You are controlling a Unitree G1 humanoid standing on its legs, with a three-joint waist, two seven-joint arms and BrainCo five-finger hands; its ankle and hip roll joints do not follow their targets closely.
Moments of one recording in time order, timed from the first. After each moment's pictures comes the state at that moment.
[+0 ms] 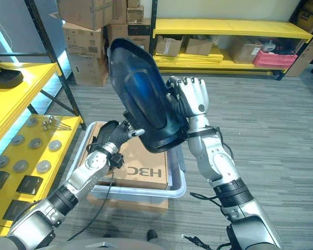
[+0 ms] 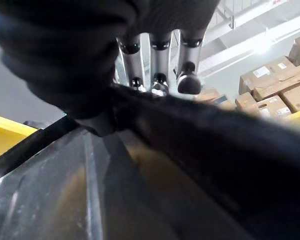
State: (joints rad) left arm -0.41 0.16 -0.60 0.28 -0.46 -0.07 0.11; right arm -0.37 -0.59 0.24 -0.12 -0.78 0.01 -0.51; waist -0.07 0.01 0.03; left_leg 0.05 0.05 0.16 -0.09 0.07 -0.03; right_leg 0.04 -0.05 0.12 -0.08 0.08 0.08
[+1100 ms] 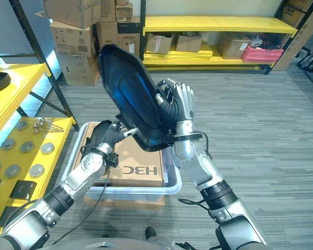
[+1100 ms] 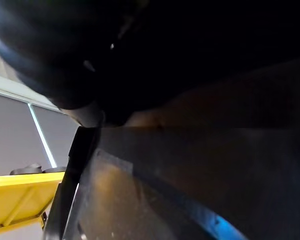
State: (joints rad) left arm -0.41 0.24 -0.64 0.28 -0.41 -0.16 0.22; right arm -0.37 -0.52 0.35 -0.10 -0.46 -0.03 -0.53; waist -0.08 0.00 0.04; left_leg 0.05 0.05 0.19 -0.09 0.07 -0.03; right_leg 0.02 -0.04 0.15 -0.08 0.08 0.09
